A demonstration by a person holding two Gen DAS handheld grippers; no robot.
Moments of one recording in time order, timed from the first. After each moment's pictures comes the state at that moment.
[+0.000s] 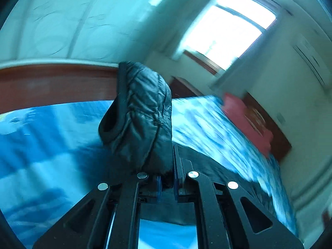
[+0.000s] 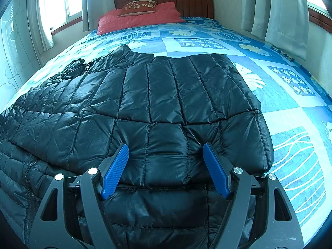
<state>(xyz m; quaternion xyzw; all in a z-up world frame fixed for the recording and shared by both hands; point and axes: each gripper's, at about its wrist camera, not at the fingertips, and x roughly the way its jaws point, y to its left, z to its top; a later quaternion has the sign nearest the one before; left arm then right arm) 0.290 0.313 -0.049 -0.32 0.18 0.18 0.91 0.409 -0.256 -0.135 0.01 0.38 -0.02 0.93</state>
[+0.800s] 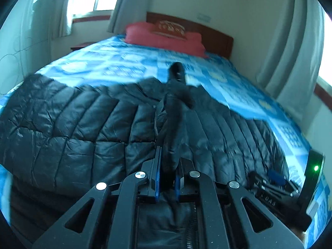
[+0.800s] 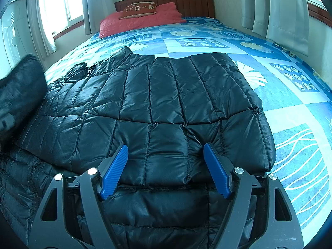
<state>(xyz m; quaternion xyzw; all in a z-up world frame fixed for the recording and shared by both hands) 0.411 -0.047 -0.091 -0.10 0.35 -0.06 0.93 0.410 -0.260 -0.136 0.02 0.37 -0.01 0.93</state>
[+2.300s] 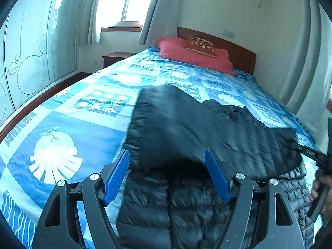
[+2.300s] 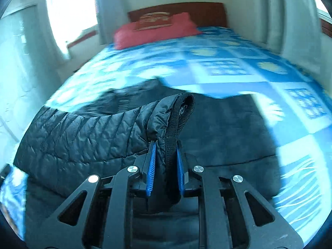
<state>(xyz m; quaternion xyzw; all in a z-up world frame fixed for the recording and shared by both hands) 0.352 0.114 -0.058 -0.10 0.31 0.02 0.95 0.430 -0.235 -0.067 0.04 0.36 0.00 0.93</state>
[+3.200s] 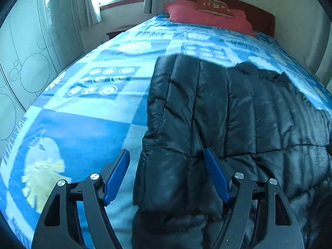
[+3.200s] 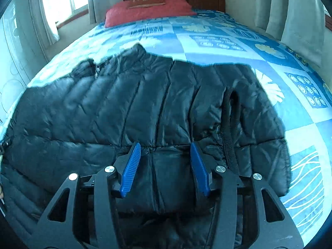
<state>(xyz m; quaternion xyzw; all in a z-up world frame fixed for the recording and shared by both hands) 0.439 0.128 -0.110 -0.03 0.42 0.06 0.90 0.444 -0.237 -0.108 0.02 0.40 0.01 0.92</state>
